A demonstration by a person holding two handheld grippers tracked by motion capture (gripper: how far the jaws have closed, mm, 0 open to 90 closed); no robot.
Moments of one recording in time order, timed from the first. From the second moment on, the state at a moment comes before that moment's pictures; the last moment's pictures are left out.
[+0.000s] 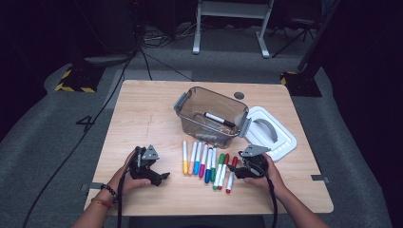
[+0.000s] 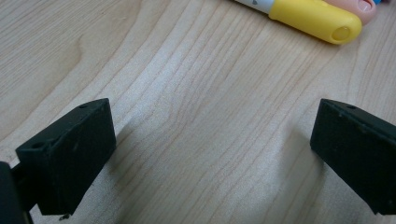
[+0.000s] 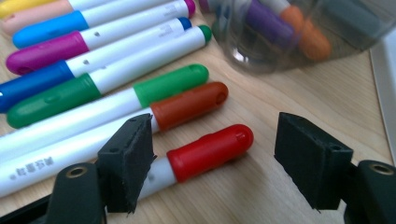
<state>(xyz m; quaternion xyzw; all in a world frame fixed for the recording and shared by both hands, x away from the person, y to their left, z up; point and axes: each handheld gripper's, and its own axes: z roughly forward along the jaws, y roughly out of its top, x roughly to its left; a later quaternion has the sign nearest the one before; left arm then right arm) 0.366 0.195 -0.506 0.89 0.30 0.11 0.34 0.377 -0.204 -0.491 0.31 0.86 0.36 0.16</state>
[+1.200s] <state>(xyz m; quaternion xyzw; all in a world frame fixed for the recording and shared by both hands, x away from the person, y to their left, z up) 0.366 0.195 -0.506 0.89 0.30 0.10 0.34 0.334 -0.274 -0.493 0.39 0.84 0.34 0.16</state>
